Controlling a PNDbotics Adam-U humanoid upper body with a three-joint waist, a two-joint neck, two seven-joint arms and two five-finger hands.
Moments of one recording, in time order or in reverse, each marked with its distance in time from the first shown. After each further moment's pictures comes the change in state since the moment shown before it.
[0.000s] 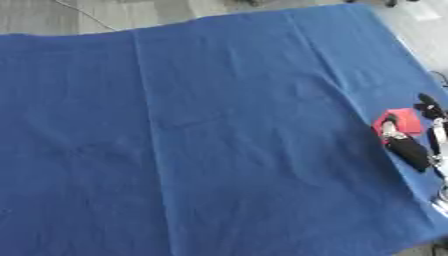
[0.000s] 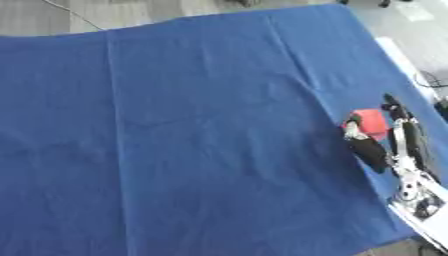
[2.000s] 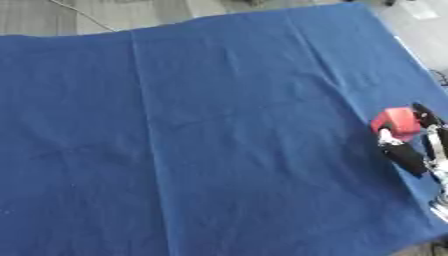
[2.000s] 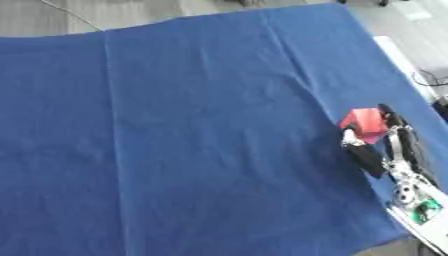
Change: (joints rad) left arm 0.003 0.000 0.000 0.000 0.000 0.001 0.000; right arm 0.007 0.009 0.009 0.000 0.011 0.056 0.055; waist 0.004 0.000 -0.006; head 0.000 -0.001
